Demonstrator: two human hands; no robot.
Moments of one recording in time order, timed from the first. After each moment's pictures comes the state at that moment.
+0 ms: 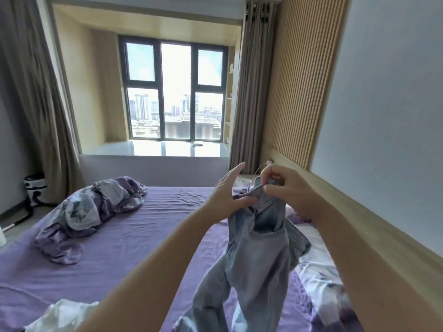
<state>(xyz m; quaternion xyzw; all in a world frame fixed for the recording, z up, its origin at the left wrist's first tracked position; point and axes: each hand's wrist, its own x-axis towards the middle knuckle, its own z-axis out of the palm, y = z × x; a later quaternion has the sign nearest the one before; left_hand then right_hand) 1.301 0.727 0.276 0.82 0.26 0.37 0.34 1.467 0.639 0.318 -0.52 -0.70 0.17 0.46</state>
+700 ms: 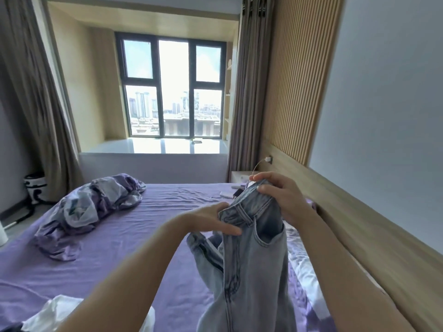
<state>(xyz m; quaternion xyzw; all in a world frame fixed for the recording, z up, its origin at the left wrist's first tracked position) 1.293 0.742 0.243 0.86 0.30 0.08 0.41 1.494 0.651 0.275 -0.45 -0.56 0.32 0.62</state>
